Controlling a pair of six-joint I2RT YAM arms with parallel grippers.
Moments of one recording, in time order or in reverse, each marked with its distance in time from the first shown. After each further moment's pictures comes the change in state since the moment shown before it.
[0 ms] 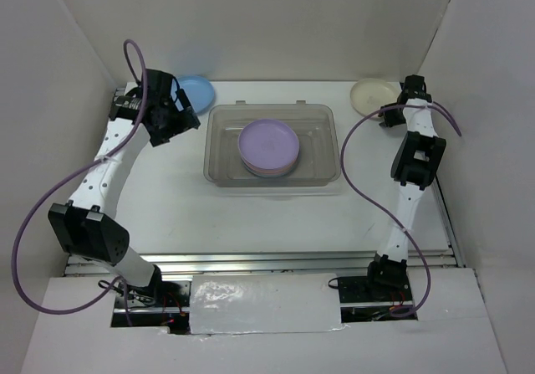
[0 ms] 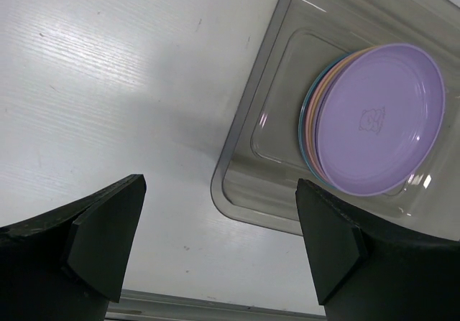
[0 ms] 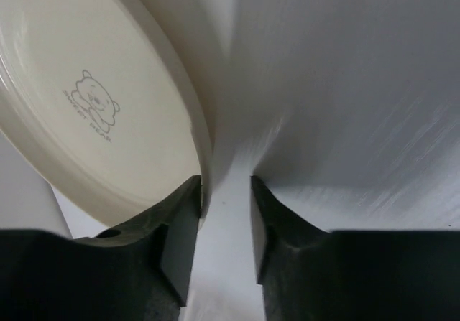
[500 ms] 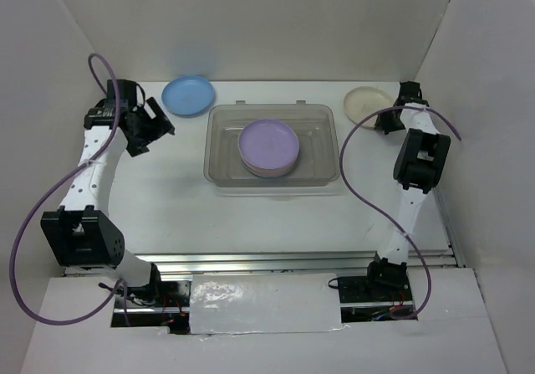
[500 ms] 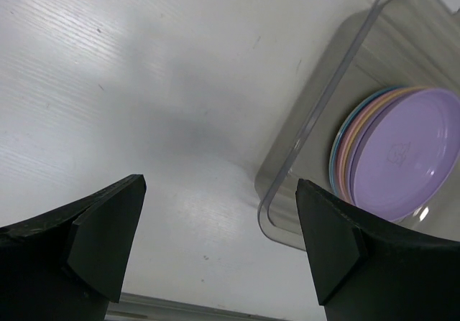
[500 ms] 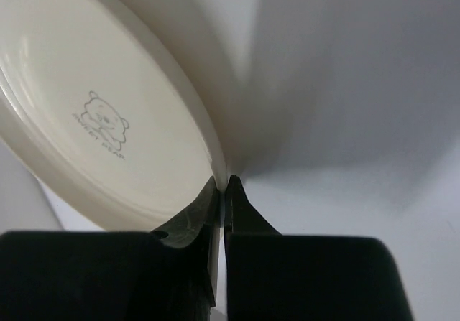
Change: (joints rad) left arm 0.217 -0.052 -0.142 0.061 0.127 0.050; right arm 0.017 -0.126 -0.233 0.096 -0.011 0.040
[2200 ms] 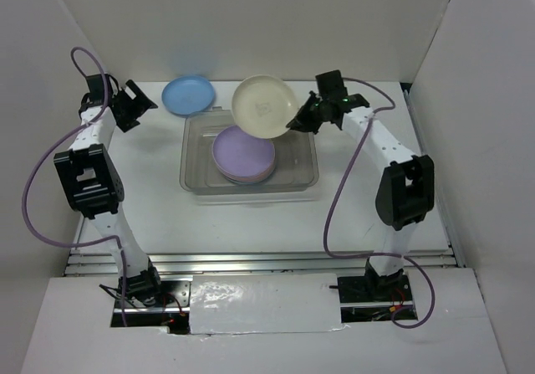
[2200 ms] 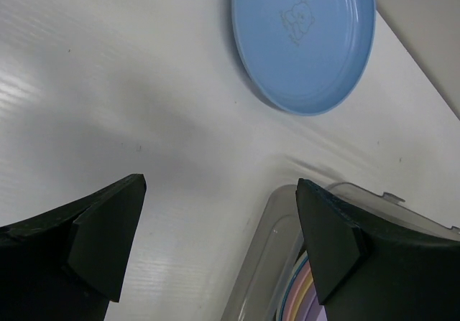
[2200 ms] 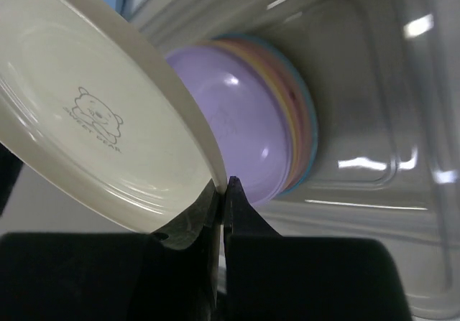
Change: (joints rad) left arm 0.282 0.475 0.163 0.524 0.303 0.051; right arm 0.554 -0.653 -0.472 0.043 -0.183 -0.218
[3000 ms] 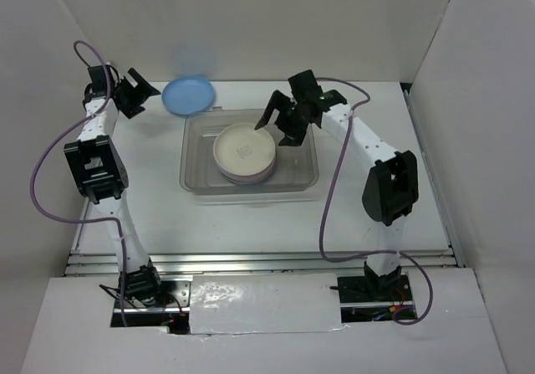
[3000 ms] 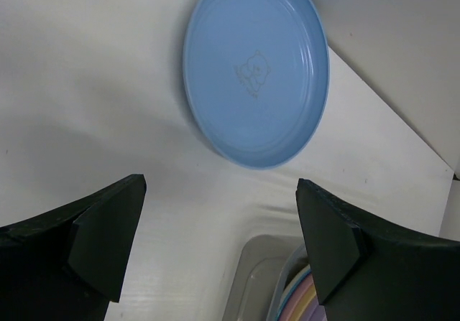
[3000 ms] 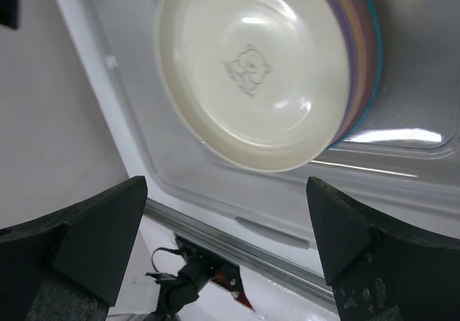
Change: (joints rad) left arm 0.002 0.258 0.303 0.009 0.129 -0.035; right arm 0.183 0.133 0.155 -0.143 -0.041 -0.046
